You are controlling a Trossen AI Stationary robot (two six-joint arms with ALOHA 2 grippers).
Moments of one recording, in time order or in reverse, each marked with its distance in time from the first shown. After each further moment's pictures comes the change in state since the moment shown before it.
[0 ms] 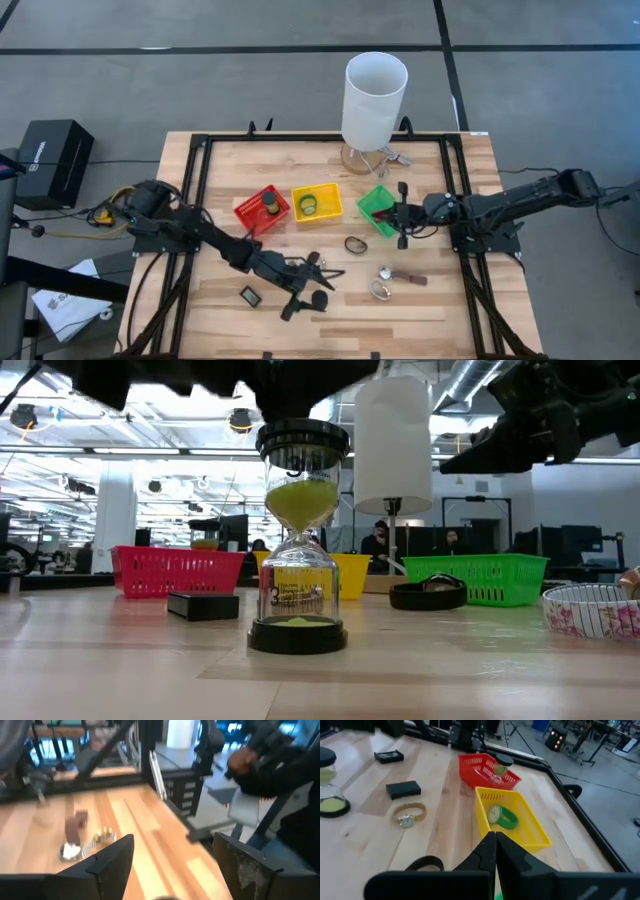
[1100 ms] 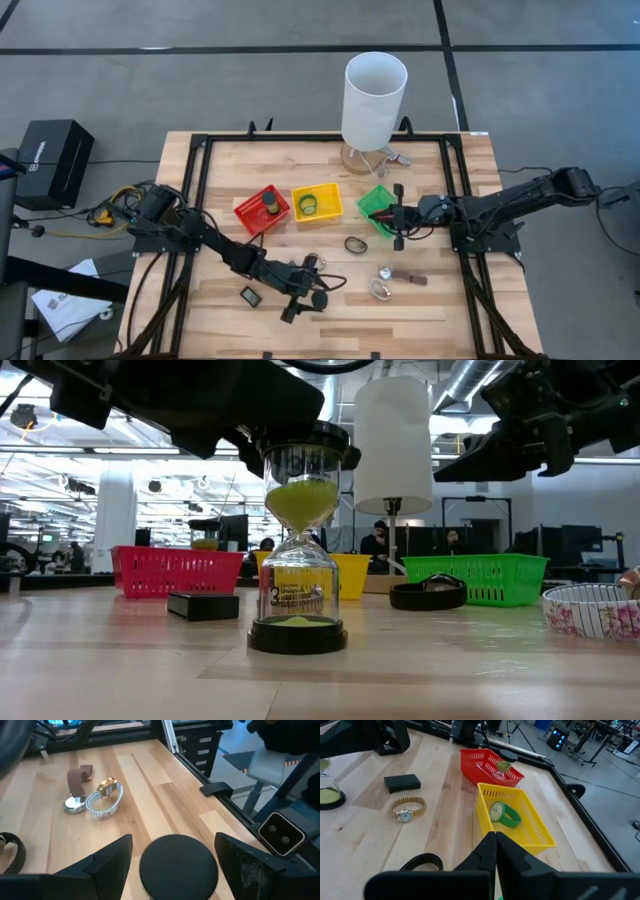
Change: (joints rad) left arm -0.027 0.055 -0.001 -0.124 -0.092 0.019; right arm -0.001 0.083 0.000 0.068 -0.001 -0.029
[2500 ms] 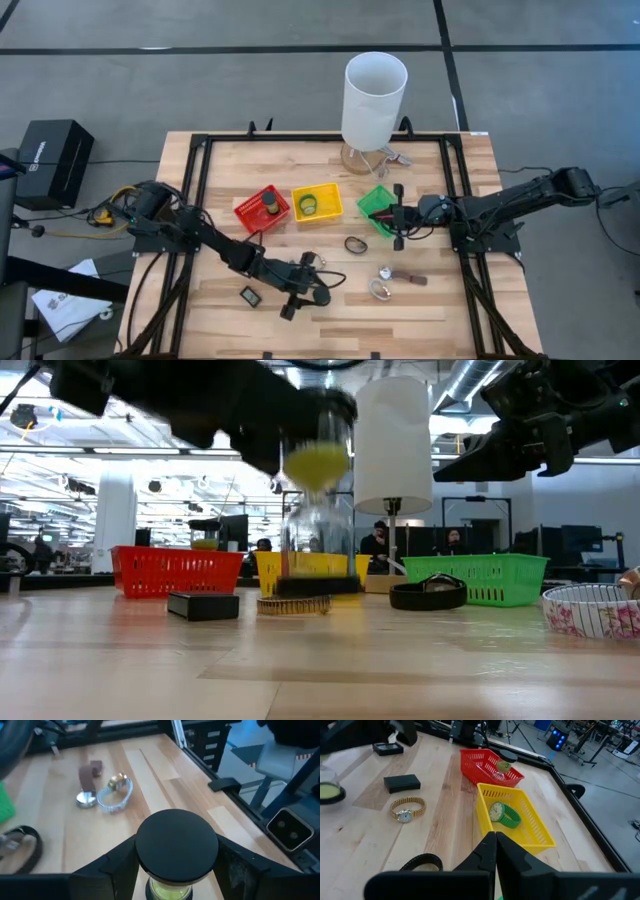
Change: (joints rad) left arm 0.006 -0.045 0.000 -0.077 -0.030 0.007; right arm -0.001 0.000 0.000 0.002 0.000 0.000
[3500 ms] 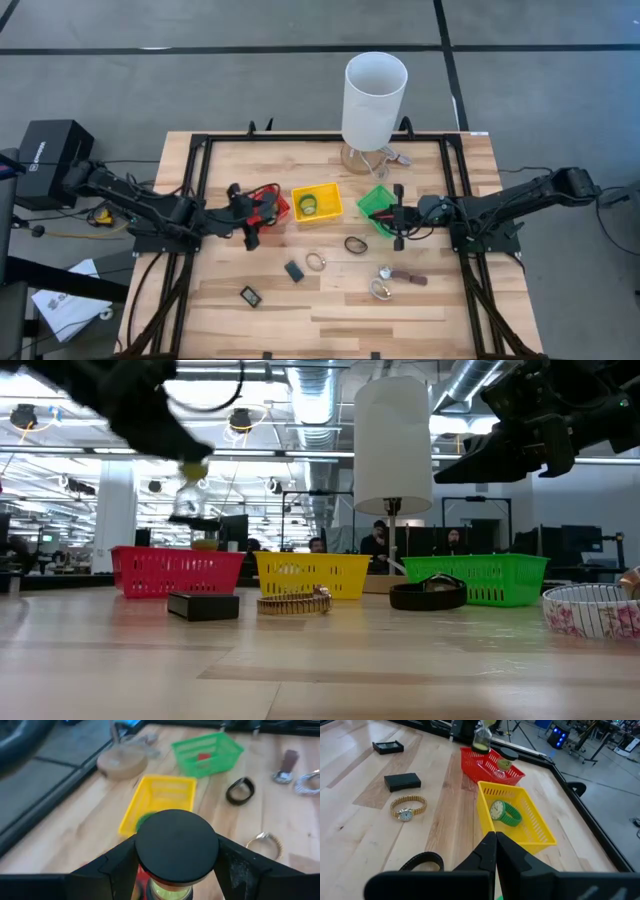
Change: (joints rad) left arm 0.150 -0.886 -0.290 -0.799 -0.553 -0.294; right arm 0.001 0.000 0.000 -0.009 0.000 0.010
